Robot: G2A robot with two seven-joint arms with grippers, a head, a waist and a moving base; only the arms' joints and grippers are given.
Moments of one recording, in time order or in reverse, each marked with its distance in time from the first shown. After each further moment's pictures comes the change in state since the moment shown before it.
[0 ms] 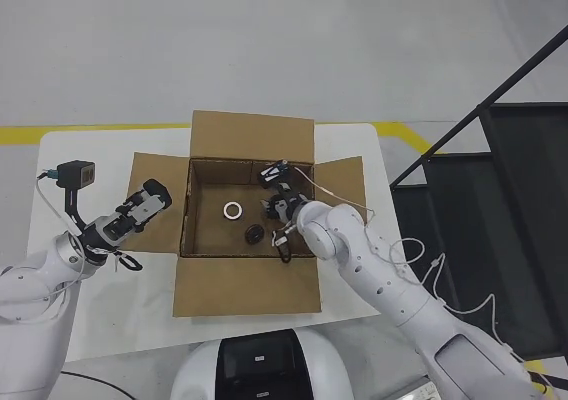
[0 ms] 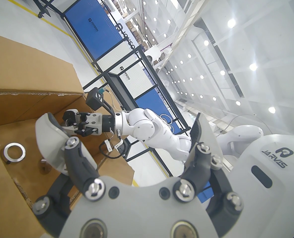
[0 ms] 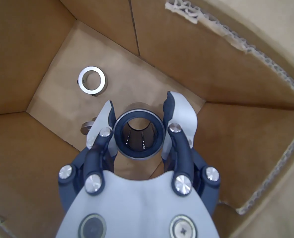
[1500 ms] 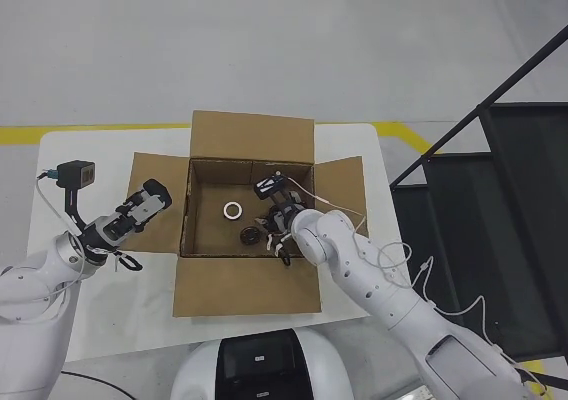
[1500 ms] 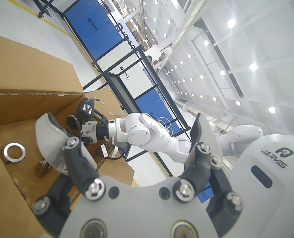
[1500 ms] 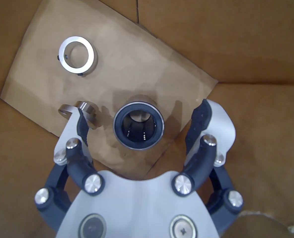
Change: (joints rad) left arm 0.000 0.000 0.000 0.000 0.000 0.000 0.000; right arm -0.005 -0.045 -0.013 0.064 -0.067 0.019 0.071
